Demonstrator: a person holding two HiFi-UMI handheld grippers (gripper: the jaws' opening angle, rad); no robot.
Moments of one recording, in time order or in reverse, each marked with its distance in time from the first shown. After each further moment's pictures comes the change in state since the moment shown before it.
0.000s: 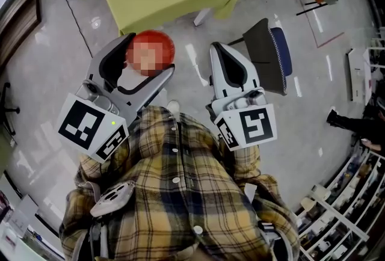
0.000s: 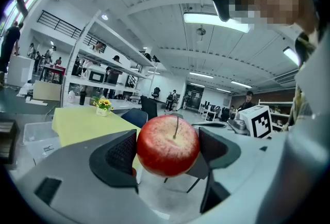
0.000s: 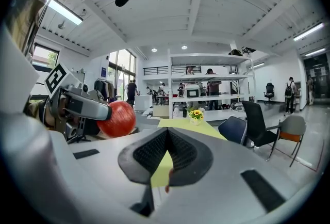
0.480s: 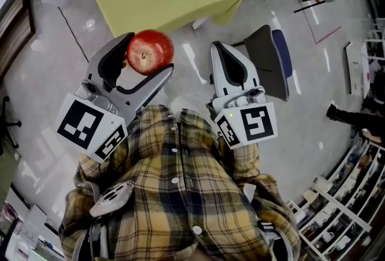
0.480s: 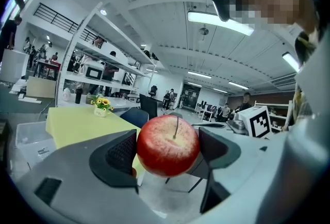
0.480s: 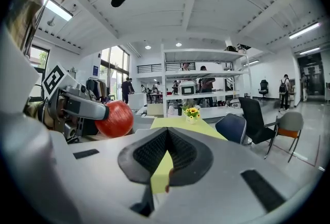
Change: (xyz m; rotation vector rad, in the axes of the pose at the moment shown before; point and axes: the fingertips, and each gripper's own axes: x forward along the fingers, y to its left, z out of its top) left arm 0.034 0.080 0.021 -0.011 0.021 -0.056; right arm 0.082 -0.018 0.004 0.035 0.031 -0.064
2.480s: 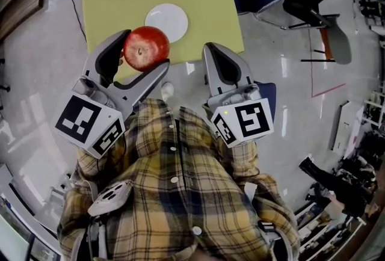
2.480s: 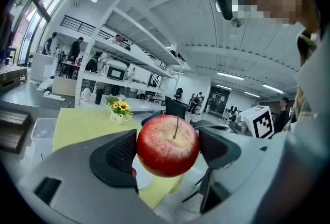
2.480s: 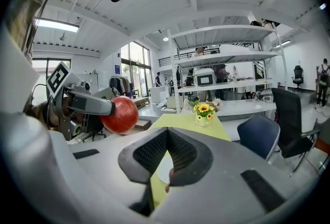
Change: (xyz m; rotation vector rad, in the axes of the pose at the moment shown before) left arm 0.188 0.118 0.064 -0.106 -0.035 0.300; right arm 0.192 -0.161 0.017 -0.024 0.097 0.335
